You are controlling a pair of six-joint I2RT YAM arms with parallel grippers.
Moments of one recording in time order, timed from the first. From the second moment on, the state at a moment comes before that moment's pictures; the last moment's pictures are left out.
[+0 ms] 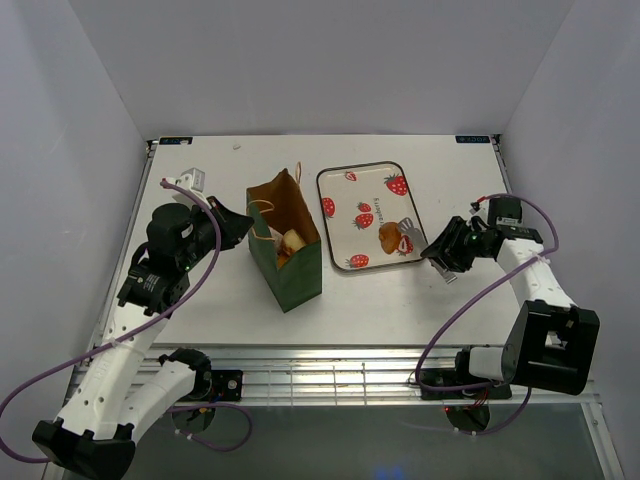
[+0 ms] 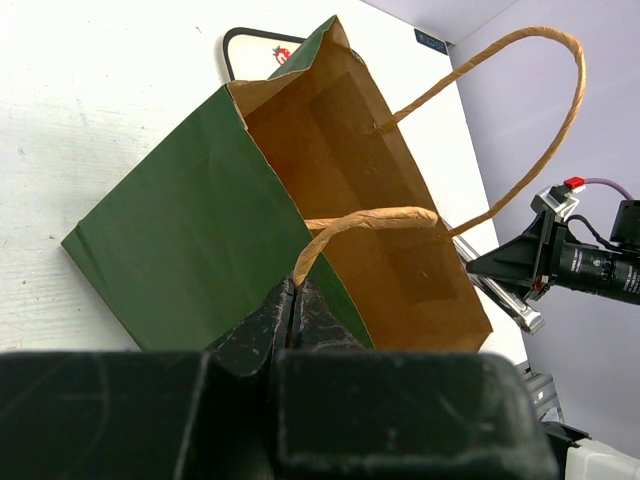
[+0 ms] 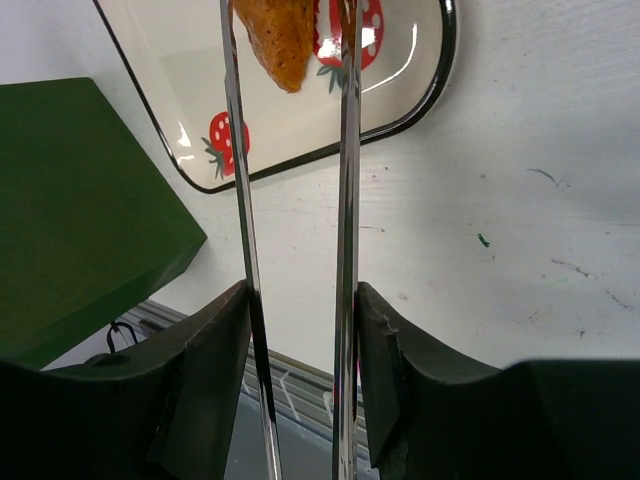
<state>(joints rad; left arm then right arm) -0.34 0.82 0.95 -0.42 0.13 -0.61 -0.14 1.29 0.85 -0.65 -0.59 0.40</state>
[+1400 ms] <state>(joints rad) -0.34 0.83 0.94 -0.40 0.13 -0.61 -0.08 1.08 0.58 -0.57 -0.91 0.77</state>
